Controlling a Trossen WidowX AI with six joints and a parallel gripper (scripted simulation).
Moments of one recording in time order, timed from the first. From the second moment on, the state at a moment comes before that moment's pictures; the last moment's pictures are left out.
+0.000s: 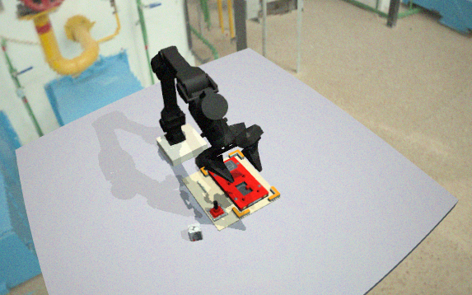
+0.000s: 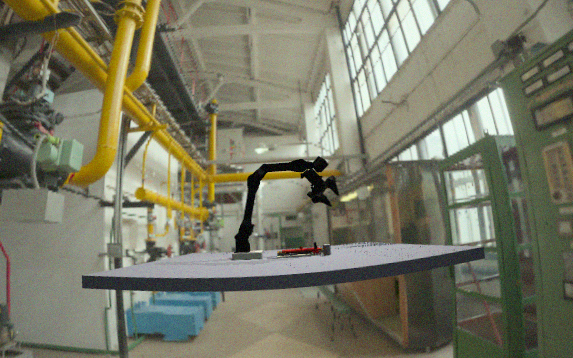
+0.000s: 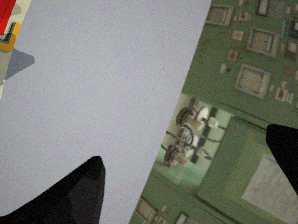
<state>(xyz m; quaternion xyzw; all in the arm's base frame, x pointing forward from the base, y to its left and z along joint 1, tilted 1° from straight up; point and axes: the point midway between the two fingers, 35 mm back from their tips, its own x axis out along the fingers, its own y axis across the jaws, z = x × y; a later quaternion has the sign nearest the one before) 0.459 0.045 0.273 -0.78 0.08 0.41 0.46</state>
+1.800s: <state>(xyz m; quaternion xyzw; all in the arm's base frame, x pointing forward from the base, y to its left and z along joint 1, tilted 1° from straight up) 0.418 -0.091 0.085 -0.72 0.08 0.69 0.07</state>
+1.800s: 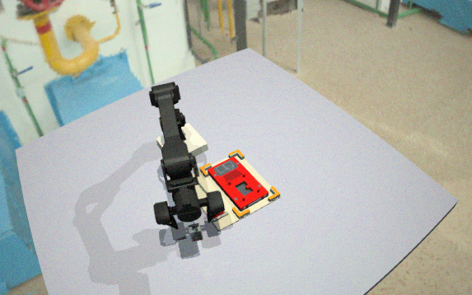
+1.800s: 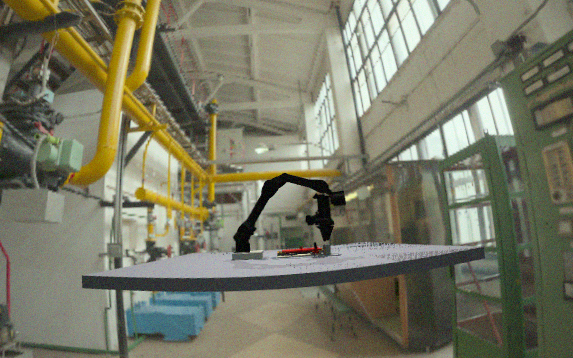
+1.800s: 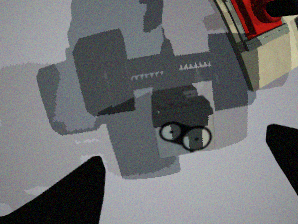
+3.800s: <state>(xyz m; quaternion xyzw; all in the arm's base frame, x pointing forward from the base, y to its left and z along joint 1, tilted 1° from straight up) 0.419 -0.091 0.038 -0.71 0.08 0.69 0.07</state>
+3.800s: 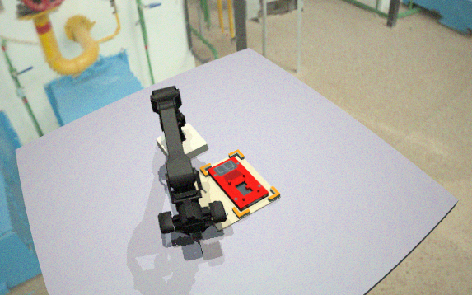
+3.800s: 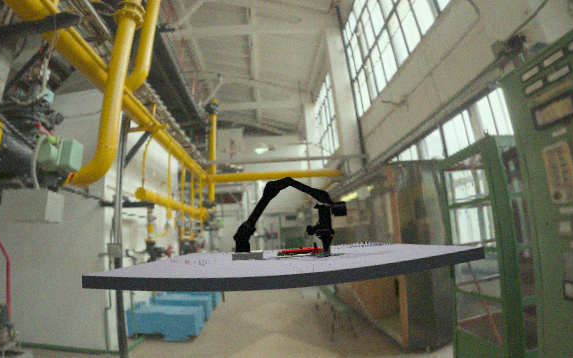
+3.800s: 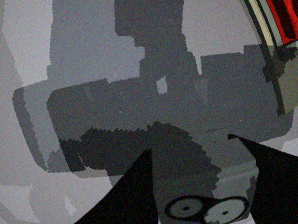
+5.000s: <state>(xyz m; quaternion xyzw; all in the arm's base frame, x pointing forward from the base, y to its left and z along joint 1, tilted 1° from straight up) 0.413 -0.083 0.153 -0.72 0.08 0.69 0.07</state>
